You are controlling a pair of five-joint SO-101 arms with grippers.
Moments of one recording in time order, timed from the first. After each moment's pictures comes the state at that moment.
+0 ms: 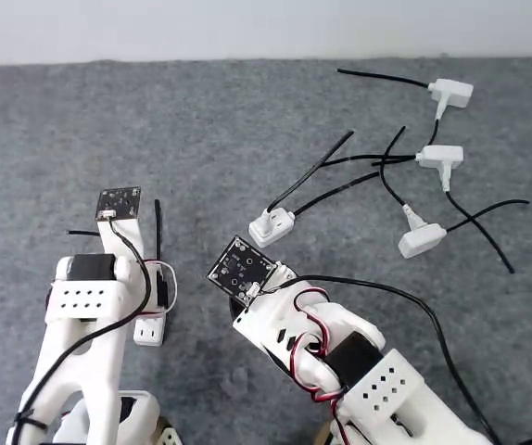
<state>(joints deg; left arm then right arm) -4.8 -31.2 53.4 75.1 11.7 -45.1 -60.4 66.4 44.0 14.8</state>
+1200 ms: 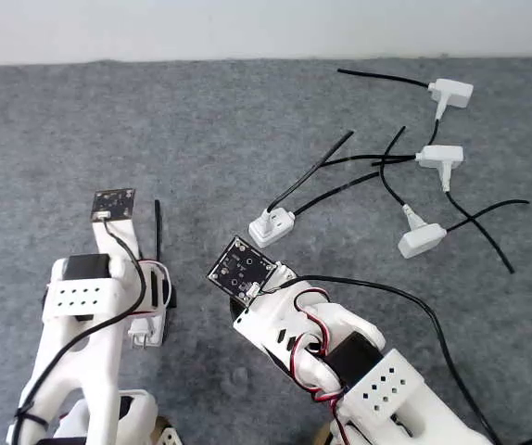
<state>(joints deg) -8.0 -30.4 54.3 72.8 9.9 -45.1 -60.4 66.4 44.4 14.8</state>
